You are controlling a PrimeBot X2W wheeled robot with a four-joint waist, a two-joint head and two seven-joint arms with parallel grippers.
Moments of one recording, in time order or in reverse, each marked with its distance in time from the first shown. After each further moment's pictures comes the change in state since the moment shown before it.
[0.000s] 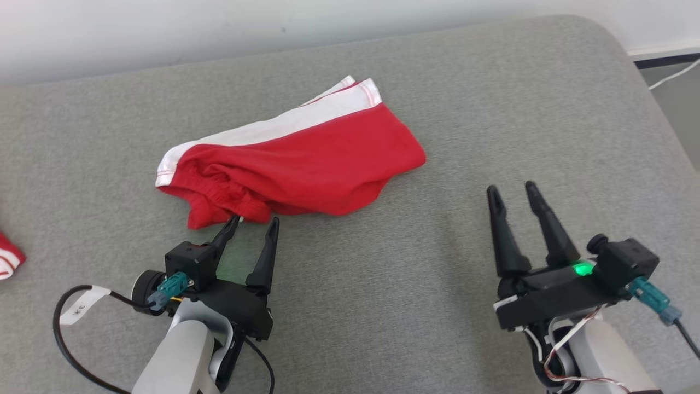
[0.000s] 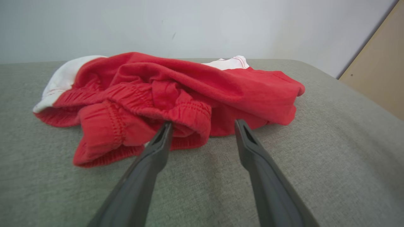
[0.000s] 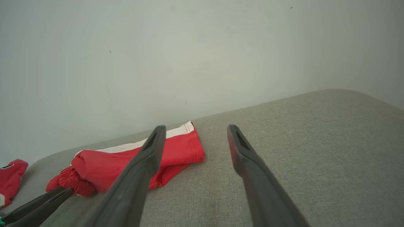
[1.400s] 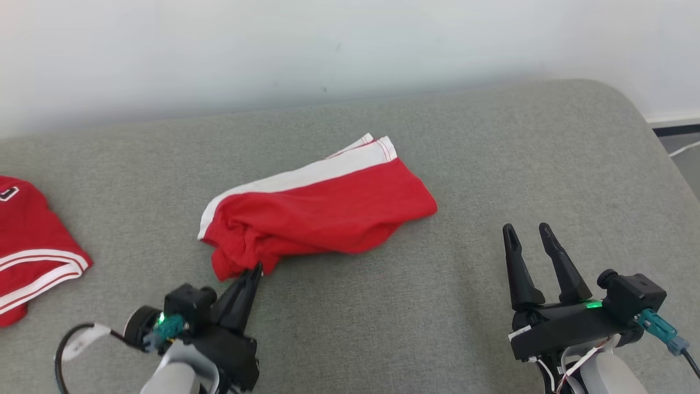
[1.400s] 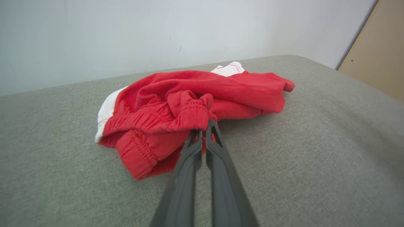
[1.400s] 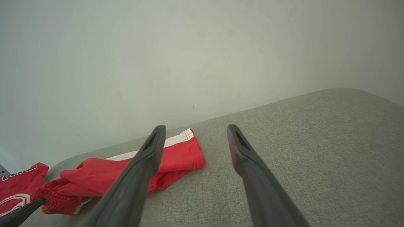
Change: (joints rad) left arm 0.093 0.074 -0.049 -0.029 0.022 -0.063 0.003; right arm 0.100 0.000 -0.043 0.029 0.019 0.000 0.000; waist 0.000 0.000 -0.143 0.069
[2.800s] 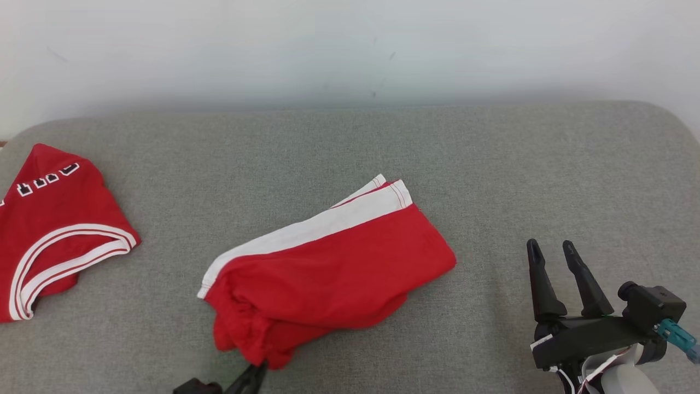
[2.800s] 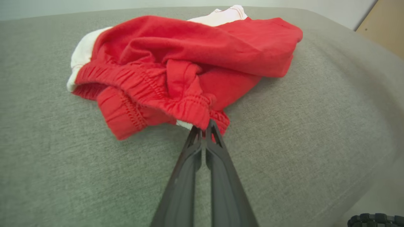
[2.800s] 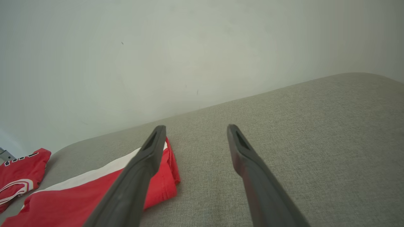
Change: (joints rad) left arm 0.359 0.123 -0.115 -0.326 -0.054 0.077 0.101; right arm 0.036 -0.034 -0.048 0.041 0.026 0.000 0.015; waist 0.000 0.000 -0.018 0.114
